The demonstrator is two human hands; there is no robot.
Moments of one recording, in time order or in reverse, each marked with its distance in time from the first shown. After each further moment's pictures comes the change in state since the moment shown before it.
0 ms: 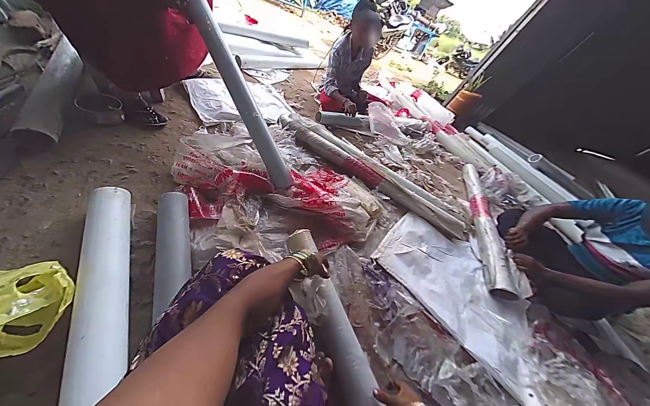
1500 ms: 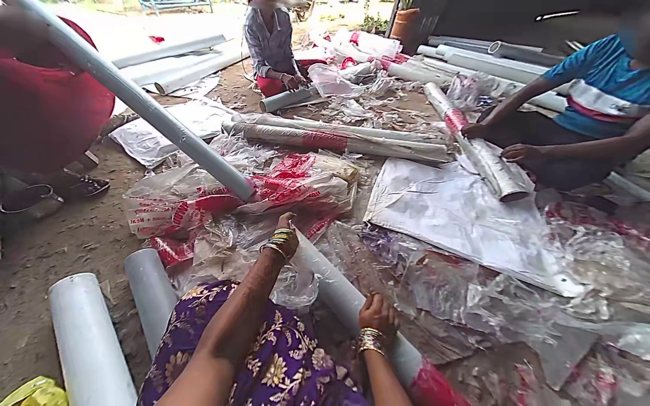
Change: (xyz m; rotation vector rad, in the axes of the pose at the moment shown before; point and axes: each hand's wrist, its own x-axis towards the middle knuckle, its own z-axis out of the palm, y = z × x) left_hand -0.006 0.034 -0.023 -0.638 0.722 -0.084; right_hand 0.022 -0.145 0.083 0.193 1.004 0.025
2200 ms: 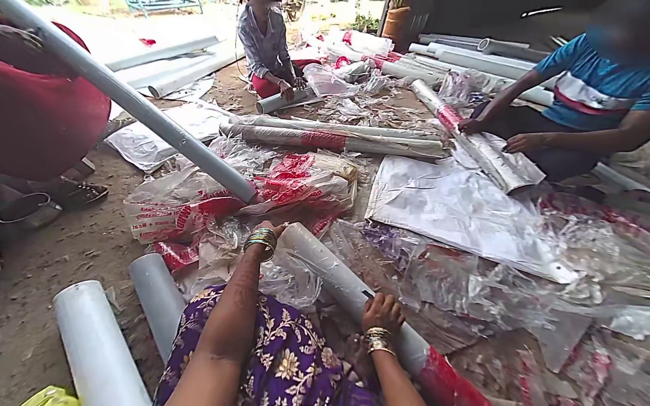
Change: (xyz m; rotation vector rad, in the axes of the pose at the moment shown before) left_hand 0.025 0.001 -0.069 0.806 -0.174 -0.190; right_hand -0.013 -0.004 -0.007 -0.127 -0.121 -0.073
